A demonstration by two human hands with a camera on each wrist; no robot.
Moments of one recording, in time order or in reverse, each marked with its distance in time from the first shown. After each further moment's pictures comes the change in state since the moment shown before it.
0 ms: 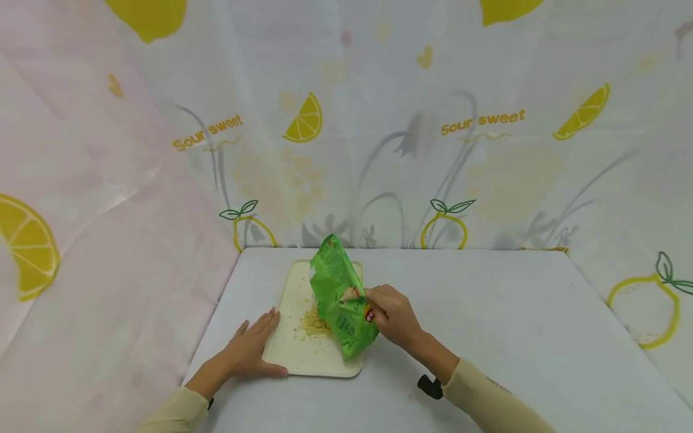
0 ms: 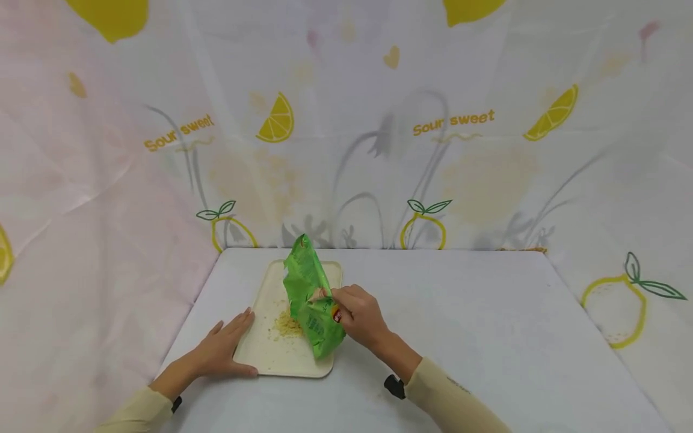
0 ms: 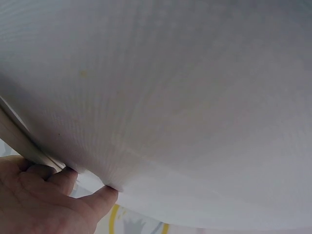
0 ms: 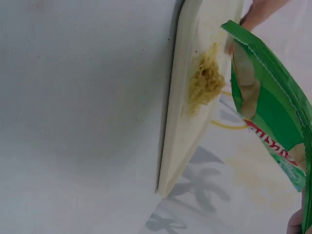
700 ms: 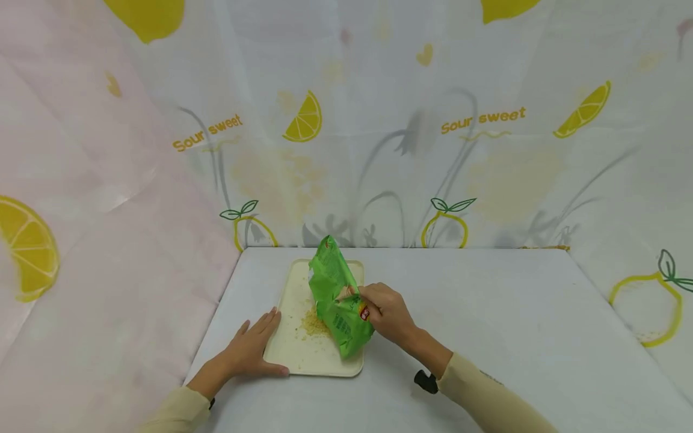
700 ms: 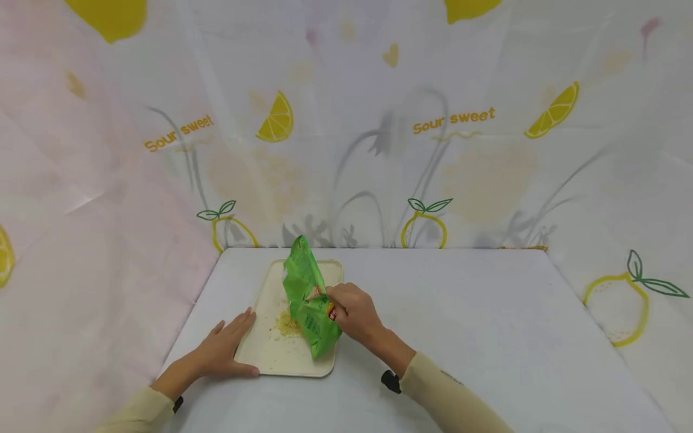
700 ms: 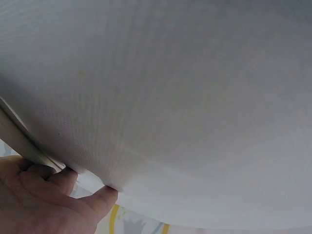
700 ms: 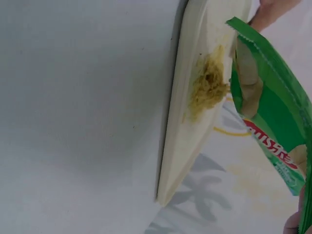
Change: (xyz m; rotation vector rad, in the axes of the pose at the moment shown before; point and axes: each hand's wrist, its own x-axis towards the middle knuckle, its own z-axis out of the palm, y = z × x) left_hand 0.000 0.000 0.003 0.014 0.001 0.000; right_hand 0.004 -0.003 0.007 0.003 -0.010 0.059
